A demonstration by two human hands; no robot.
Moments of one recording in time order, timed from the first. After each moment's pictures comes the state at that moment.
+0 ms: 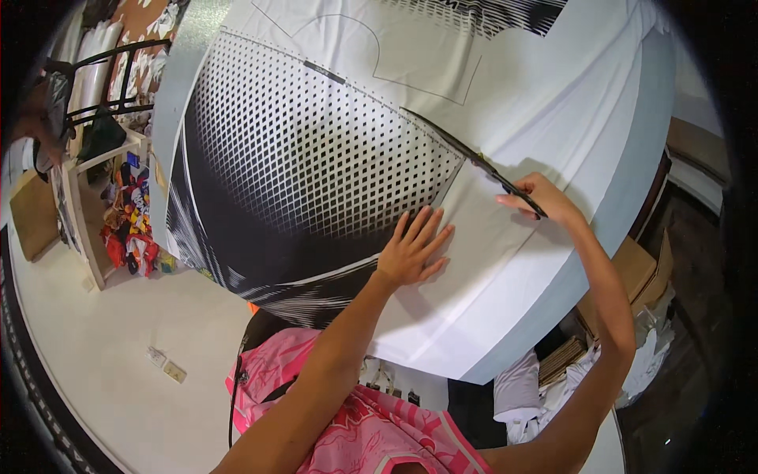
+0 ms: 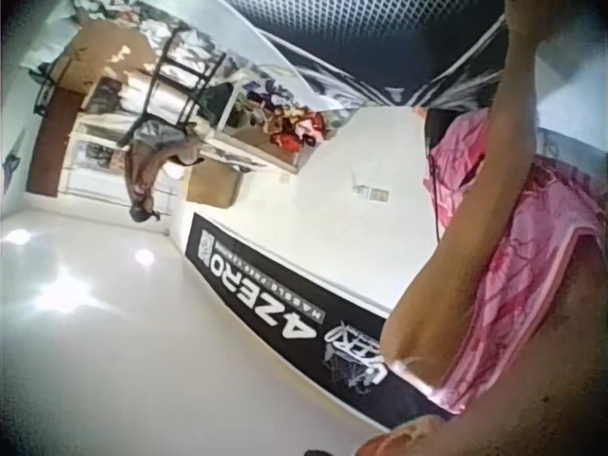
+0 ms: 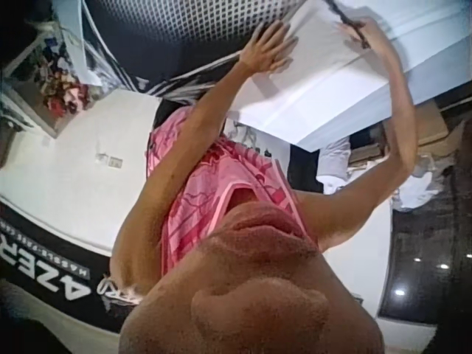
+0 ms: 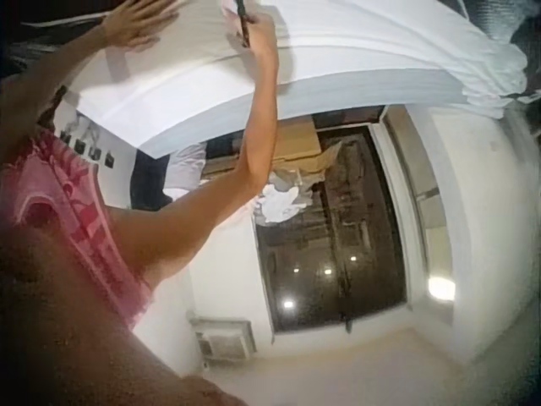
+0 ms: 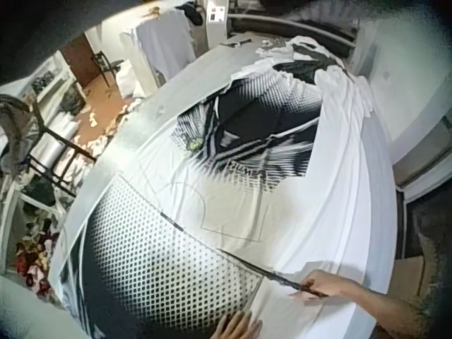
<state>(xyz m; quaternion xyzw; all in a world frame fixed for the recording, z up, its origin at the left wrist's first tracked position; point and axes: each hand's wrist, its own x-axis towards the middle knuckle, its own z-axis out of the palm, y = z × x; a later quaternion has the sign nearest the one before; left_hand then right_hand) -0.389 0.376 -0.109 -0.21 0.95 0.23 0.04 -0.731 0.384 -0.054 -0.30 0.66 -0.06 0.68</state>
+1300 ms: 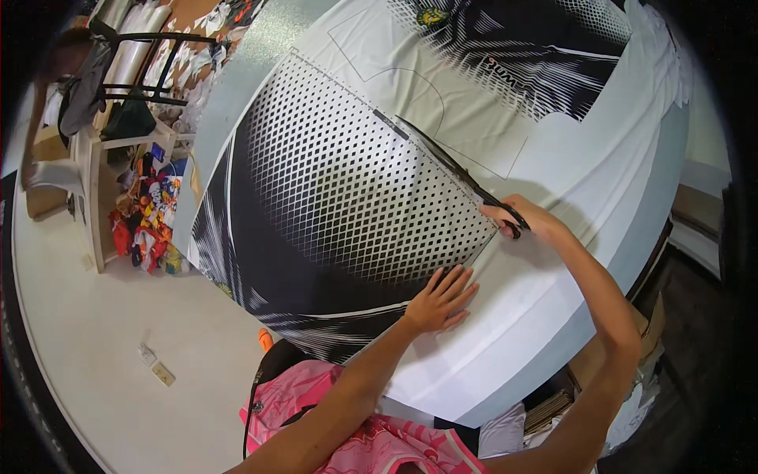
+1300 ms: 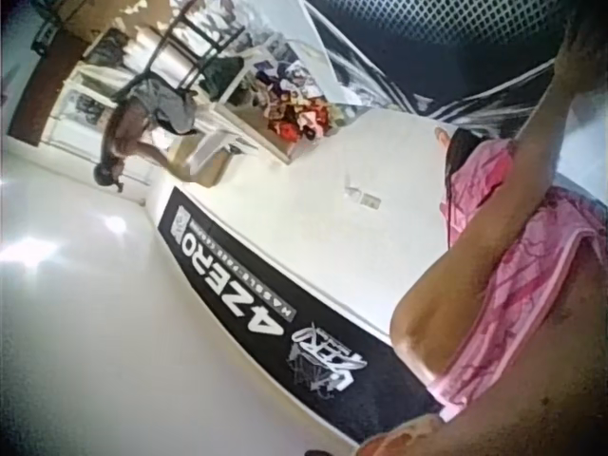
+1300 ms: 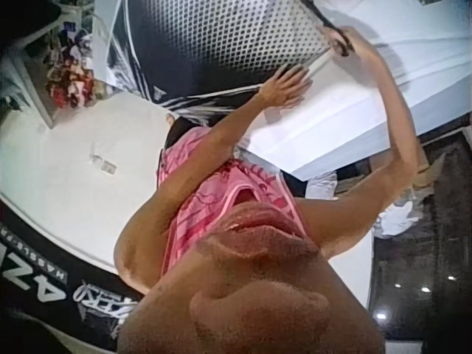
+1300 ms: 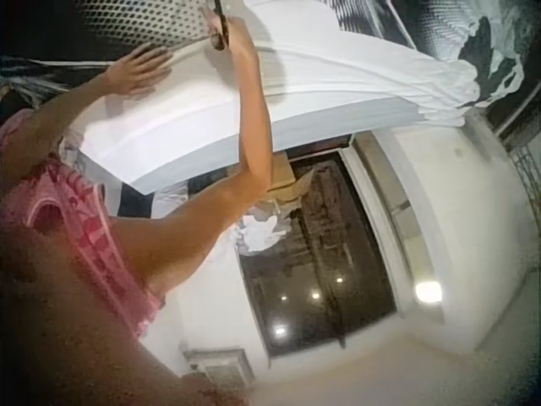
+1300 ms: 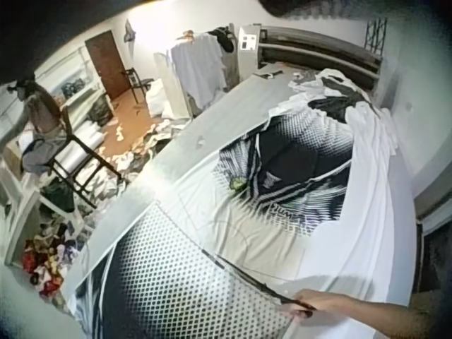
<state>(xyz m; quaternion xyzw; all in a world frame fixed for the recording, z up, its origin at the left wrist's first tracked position) -0.385 0.375 -0.108 -0.21 0.94 0.27 0.01 -0.675 0.259 -0.054 -0.26 0.64 -0.10 0.71</state>
